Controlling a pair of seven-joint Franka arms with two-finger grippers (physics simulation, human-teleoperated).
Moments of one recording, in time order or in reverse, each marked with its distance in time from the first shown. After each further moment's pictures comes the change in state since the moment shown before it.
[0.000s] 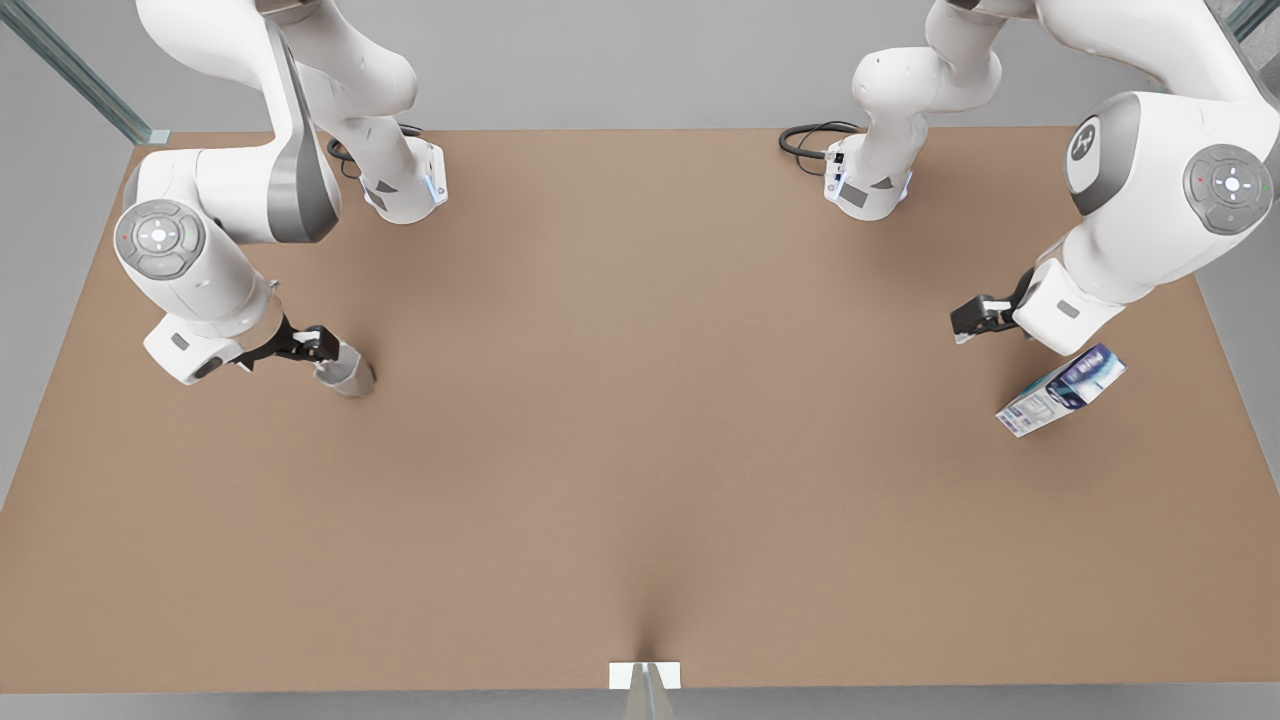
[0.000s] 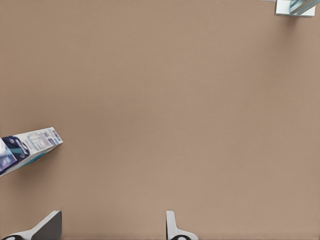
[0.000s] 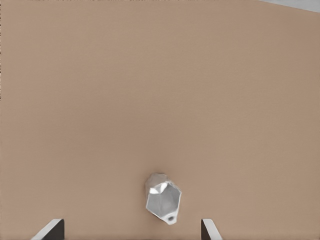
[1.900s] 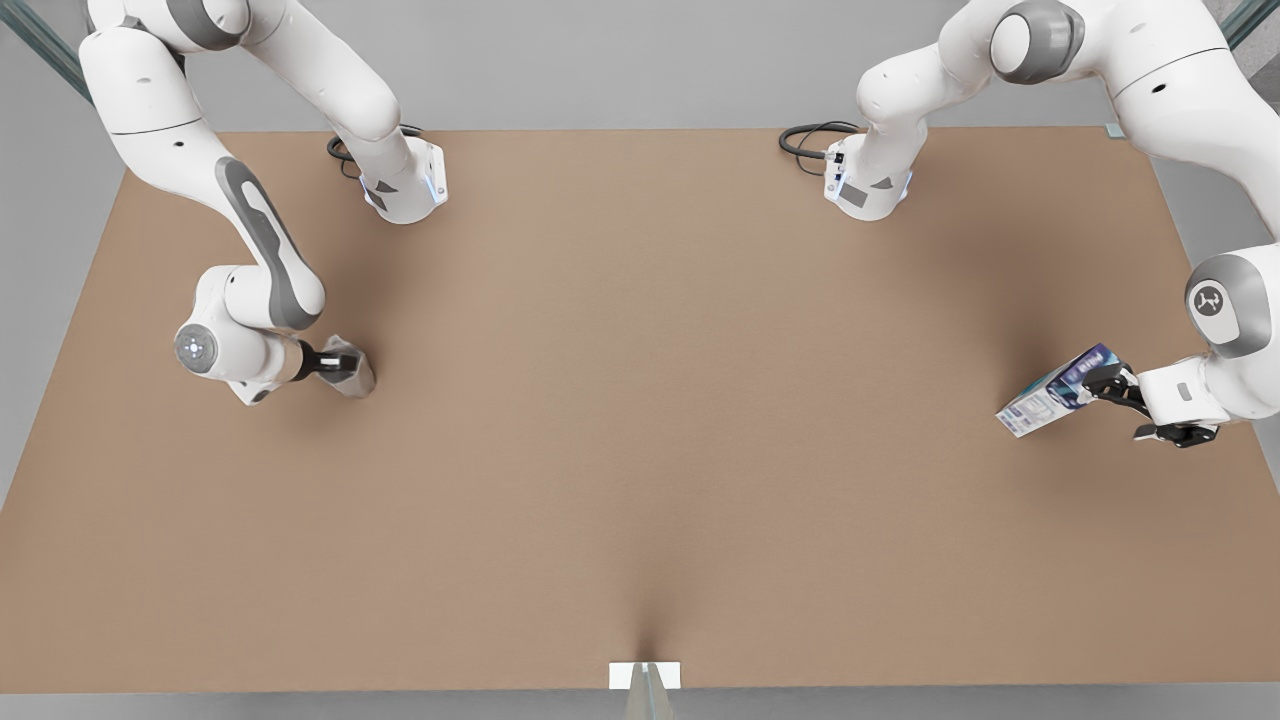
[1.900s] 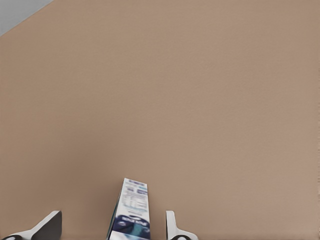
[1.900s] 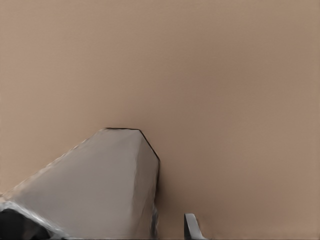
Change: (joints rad) left arm 0.343 0.264 0.000 0.003 0.060 0.214 1.028; right arm -0.862 0.235 0.509 -0.709 0.026 0.614 -0.116
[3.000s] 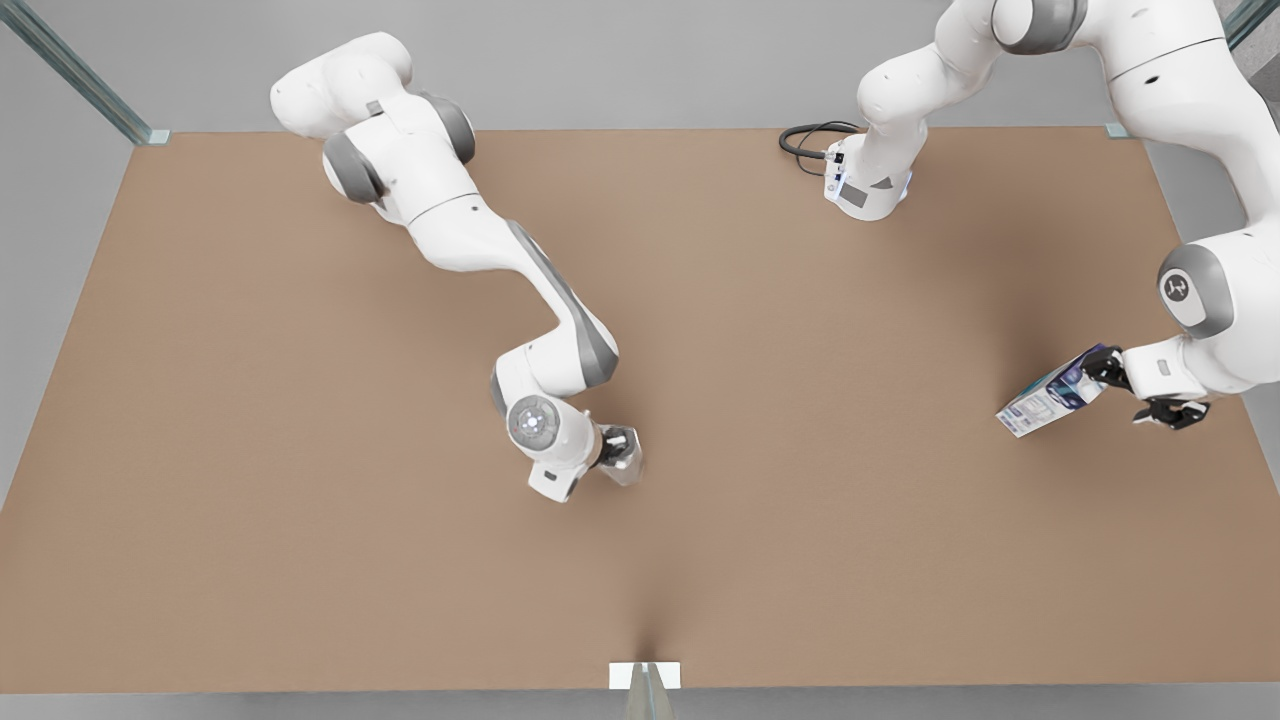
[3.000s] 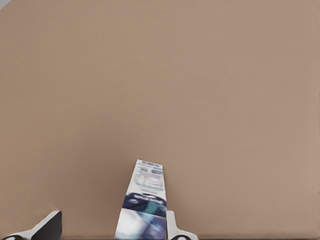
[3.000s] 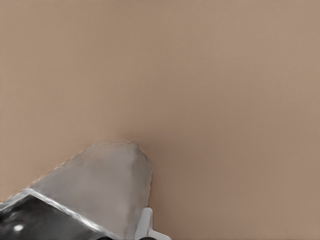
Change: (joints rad) left arm 0.043 -0.124 0.032 -0.300 0.043 0.203 0.109; right arm 1.529 0.650 -0.854 1.253 0.590 -0.208 0.099
